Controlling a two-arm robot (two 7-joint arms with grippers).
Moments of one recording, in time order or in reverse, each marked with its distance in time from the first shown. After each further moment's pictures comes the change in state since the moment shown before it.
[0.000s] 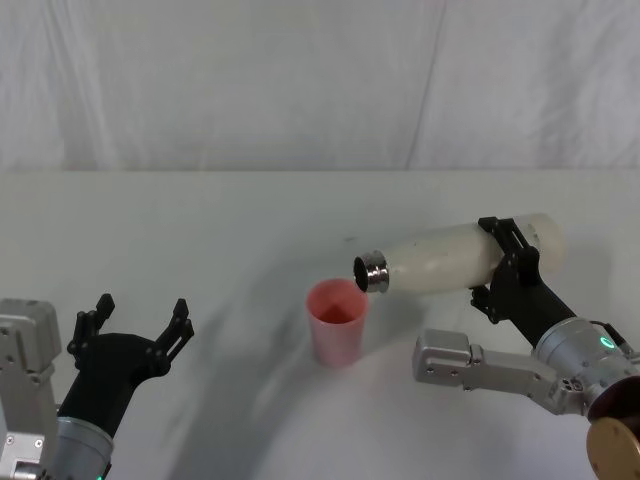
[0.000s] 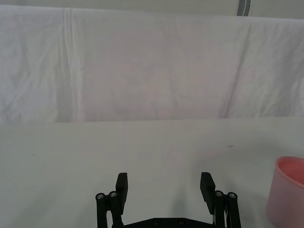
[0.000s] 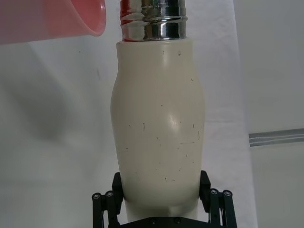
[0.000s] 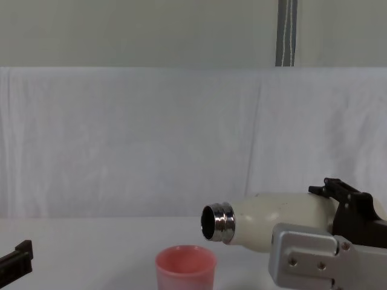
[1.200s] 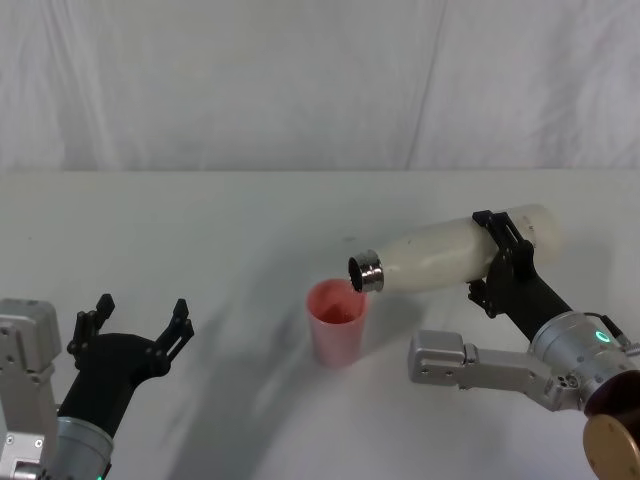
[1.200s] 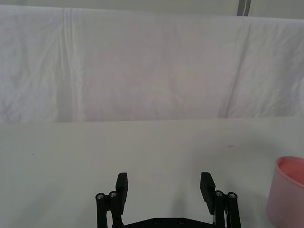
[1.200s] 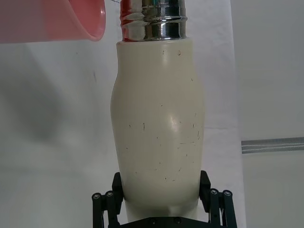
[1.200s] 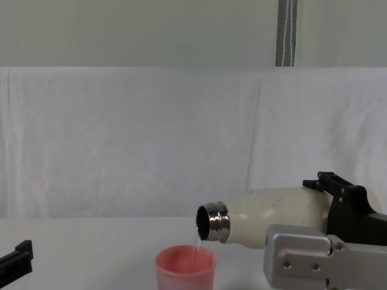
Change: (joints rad) left arm 0.000 0.000 0.000 0.000 0.000 0.000 0.000; right arm 0.020 0.010 -0.023 -0.001 -0.034 0.004 -0.004
